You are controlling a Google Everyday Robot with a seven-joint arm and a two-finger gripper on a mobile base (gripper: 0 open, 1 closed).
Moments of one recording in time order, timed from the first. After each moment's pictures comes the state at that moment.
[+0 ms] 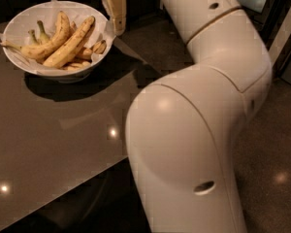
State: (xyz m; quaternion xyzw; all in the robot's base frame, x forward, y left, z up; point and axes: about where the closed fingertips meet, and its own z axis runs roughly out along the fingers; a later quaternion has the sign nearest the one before) arm 0.704 0.095 1.011 -0.86 0.46 -0.07 0.23
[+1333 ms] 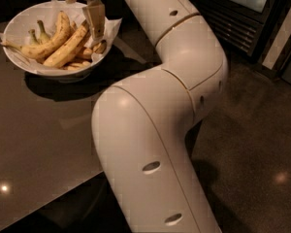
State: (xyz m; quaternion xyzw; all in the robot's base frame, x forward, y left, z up) arm 0.718 0.149 0.977 -0.88 0.43 -0.05 0.21
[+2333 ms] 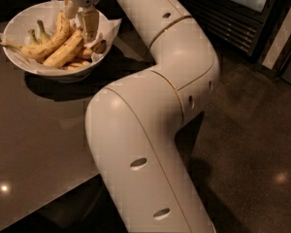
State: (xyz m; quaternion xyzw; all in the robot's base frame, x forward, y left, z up) arm 0.716 0.164 0.958 -0.88 0.42 -0.03 0.20
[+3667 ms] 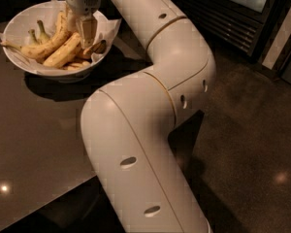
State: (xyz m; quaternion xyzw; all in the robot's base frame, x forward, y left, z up) arm 0.712 0.171 0.936 -0.89 0.43 0.00 0.18
